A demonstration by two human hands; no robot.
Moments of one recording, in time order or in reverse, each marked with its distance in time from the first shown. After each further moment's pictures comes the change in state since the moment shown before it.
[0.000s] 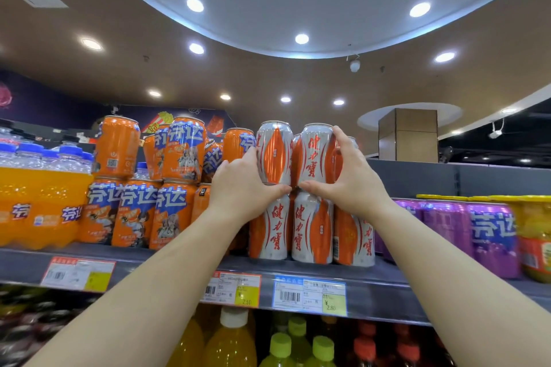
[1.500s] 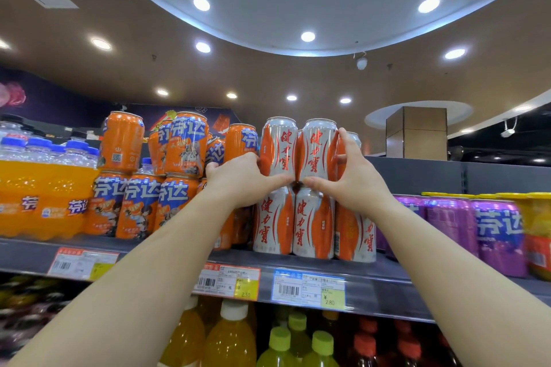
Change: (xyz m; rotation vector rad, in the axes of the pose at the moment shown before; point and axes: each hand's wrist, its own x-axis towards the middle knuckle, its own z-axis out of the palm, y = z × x) left_hand 0.018 -0.009 0.002 0.145 -0.238 -0.135; right_hand -0.002 0.007 0.003 0.067 -0.047 0.079
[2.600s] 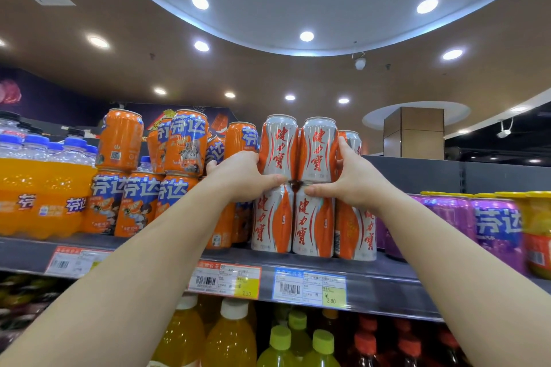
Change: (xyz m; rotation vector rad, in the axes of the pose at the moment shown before) left_hand 0.004 -0.003 -0.007 -0.042 -0.098 0.029; right_hand 0.004 -0.011 -0.009 0.004 -0.215 0.110
